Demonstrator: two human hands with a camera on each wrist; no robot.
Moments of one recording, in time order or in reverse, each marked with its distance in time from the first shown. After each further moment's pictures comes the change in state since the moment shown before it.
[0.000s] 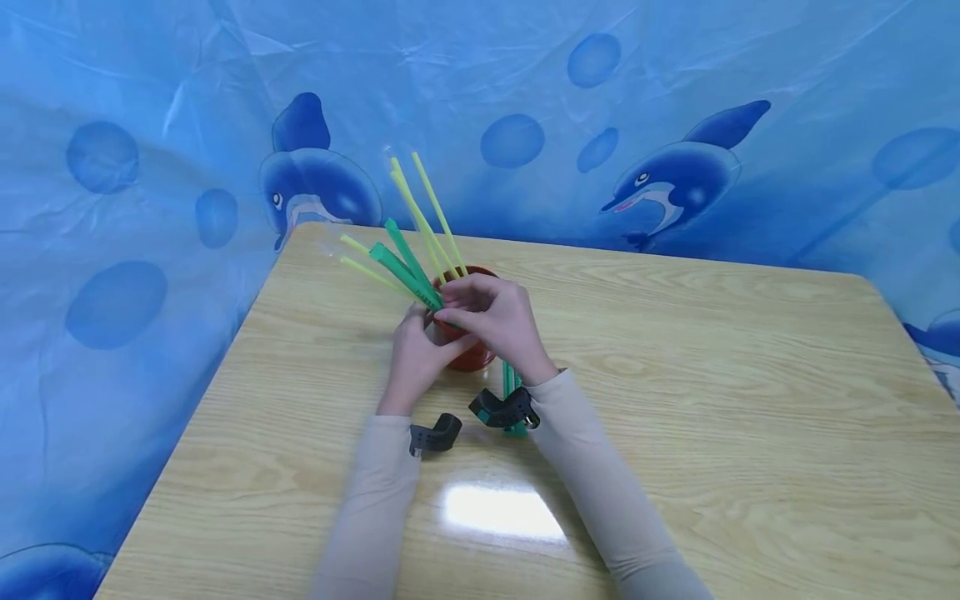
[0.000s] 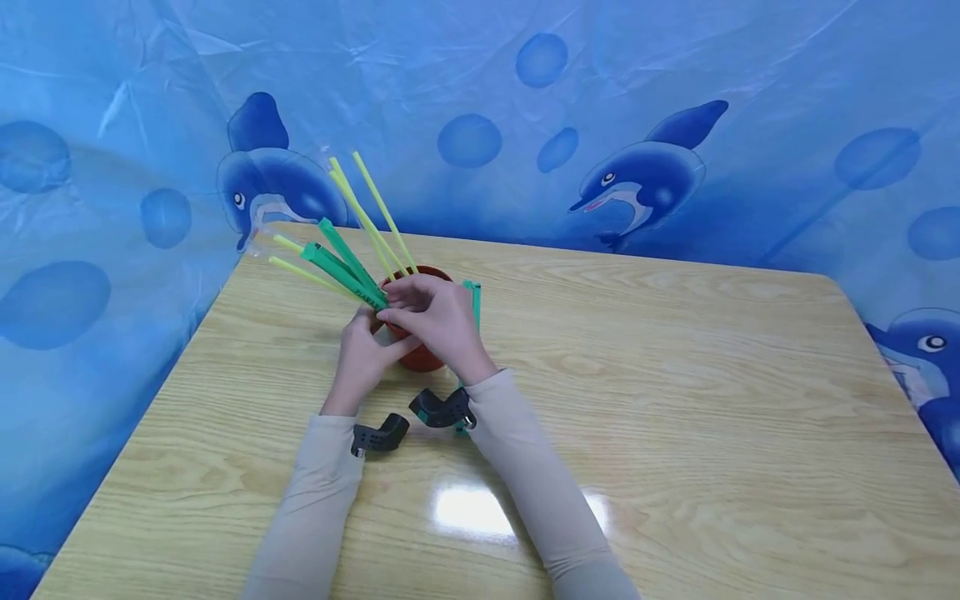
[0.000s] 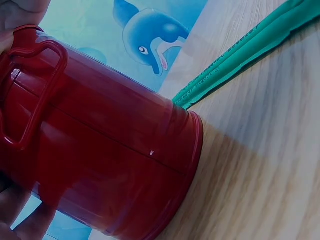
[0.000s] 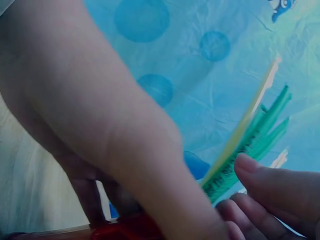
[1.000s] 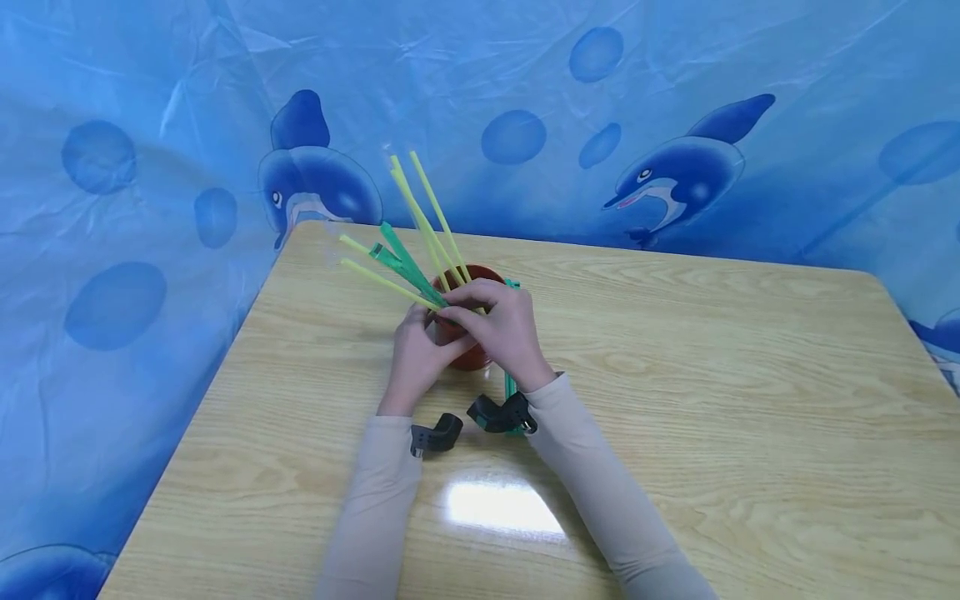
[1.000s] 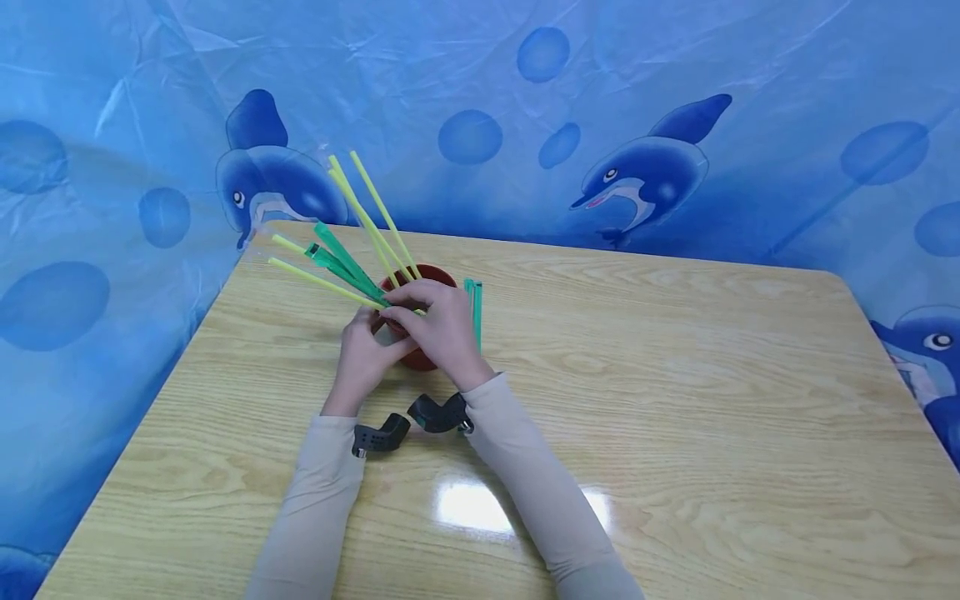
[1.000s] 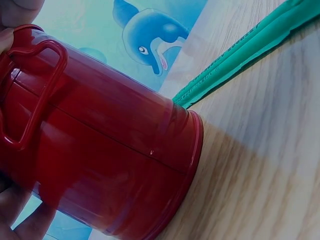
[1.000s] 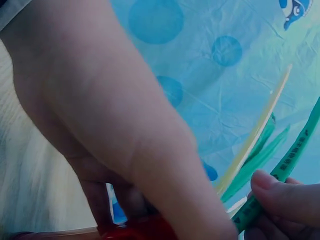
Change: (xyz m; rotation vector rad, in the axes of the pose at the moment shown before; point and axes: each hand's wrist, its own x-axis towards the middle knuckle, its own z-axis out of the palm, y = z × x) left_hand -0.001 0.000 0.001 -0.041 -0.003 0.037; right_hand -0.004 -0.002 0.003 -0.225 0.093 -0.231
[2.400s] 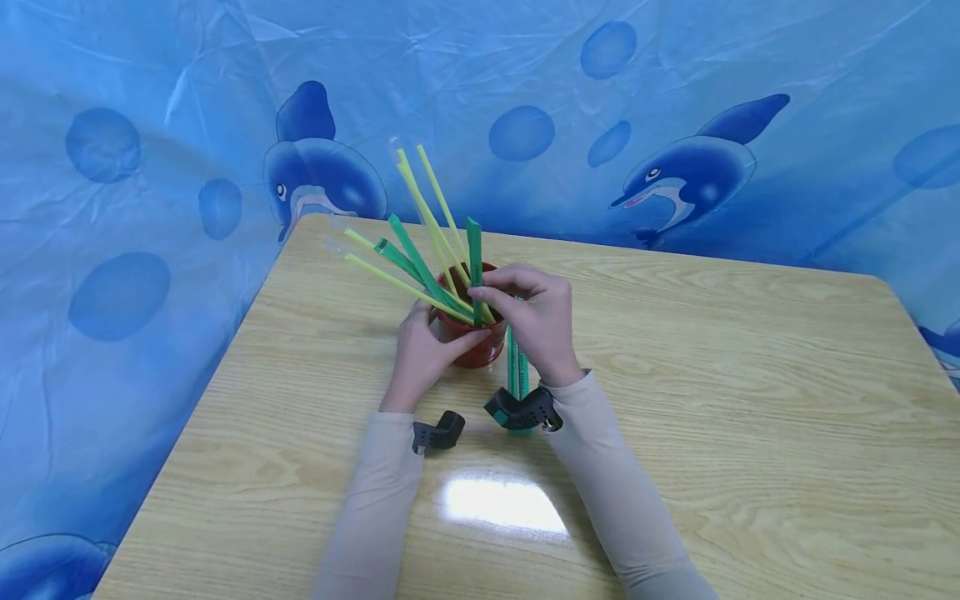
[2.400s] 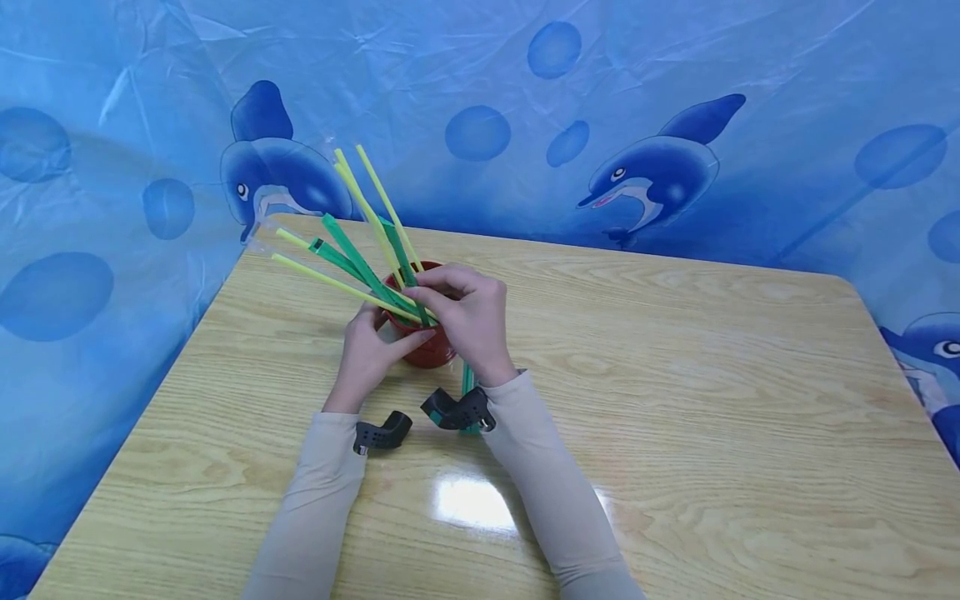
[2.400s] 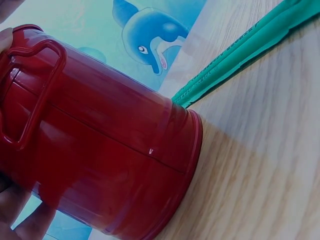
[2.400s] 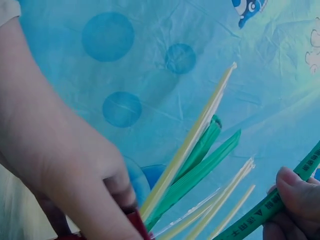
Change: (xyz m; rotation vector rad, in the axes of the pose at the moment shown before) left_hand 0.000 0.002 0.000 0.044 0.015 0.005; right_hand 0.002 -0.006 -0.020 0.221 0.164 0.030
